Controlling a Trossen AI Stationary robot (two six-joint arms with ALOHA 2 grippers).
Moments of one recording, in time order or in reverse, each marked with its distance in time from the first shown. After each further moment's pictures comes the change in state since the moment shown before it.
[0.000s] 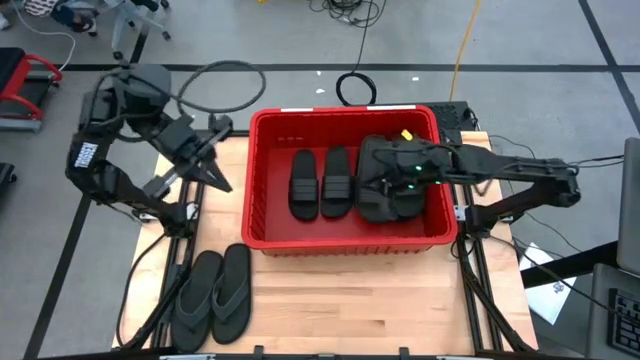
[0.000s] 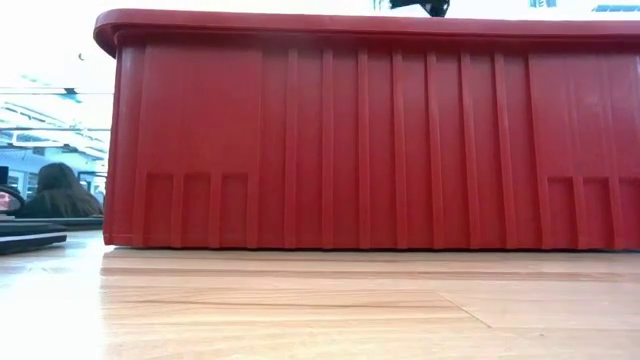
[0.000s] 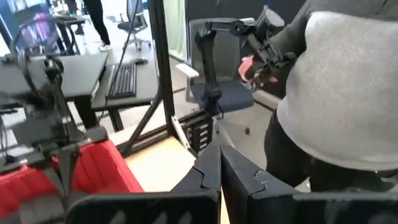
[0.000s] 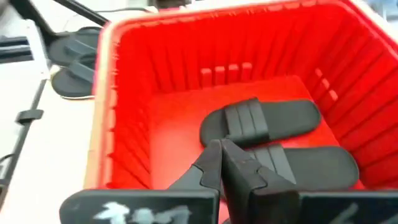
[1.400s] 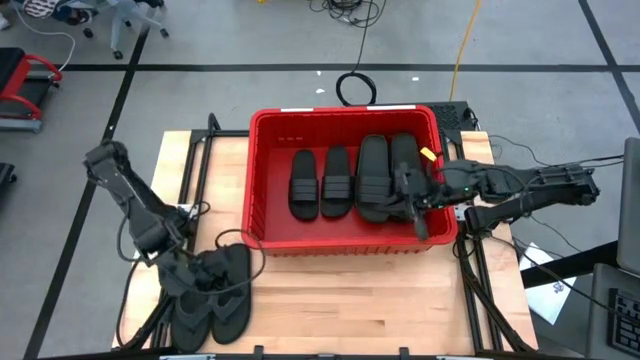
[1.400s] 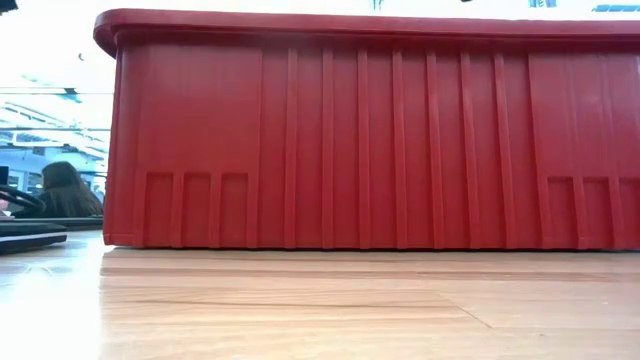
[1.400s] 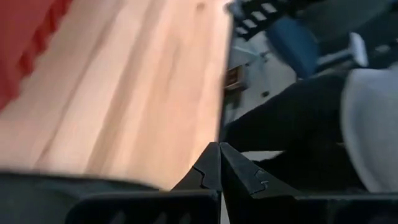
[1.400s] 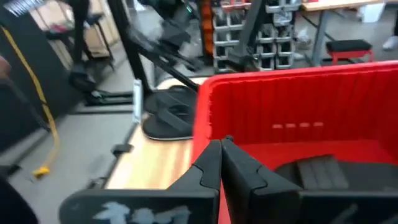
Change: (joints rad) left arm -1.060 -0.312 -1.361 0.713 -1.132 -1.407; right arm 0.166 -0.299 -0.332 0.381 -0.082 0.066
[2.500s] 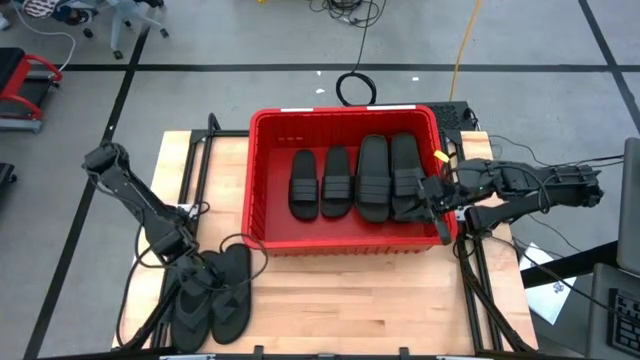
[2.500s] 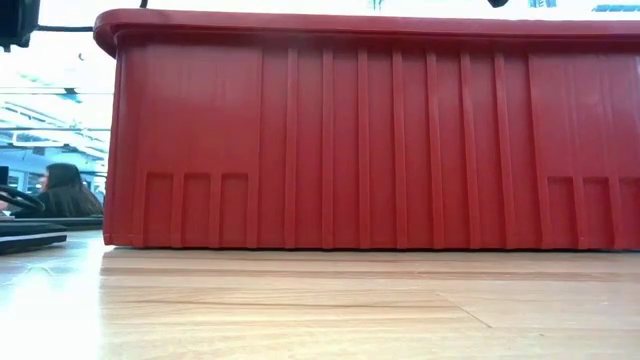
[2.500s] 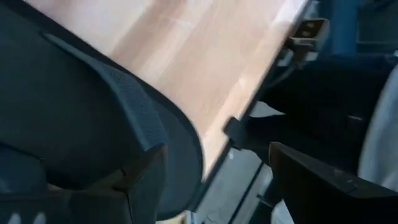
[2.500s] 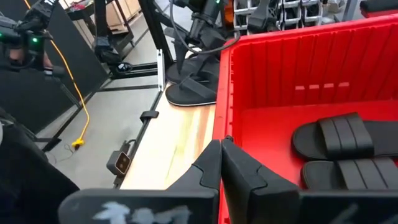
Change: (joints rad) left arm 0.048 0.025 -0.216 0.106 0.271 -0.450; right arm 0.006 -0.114 0.000 -0.223 -0.104 0.043
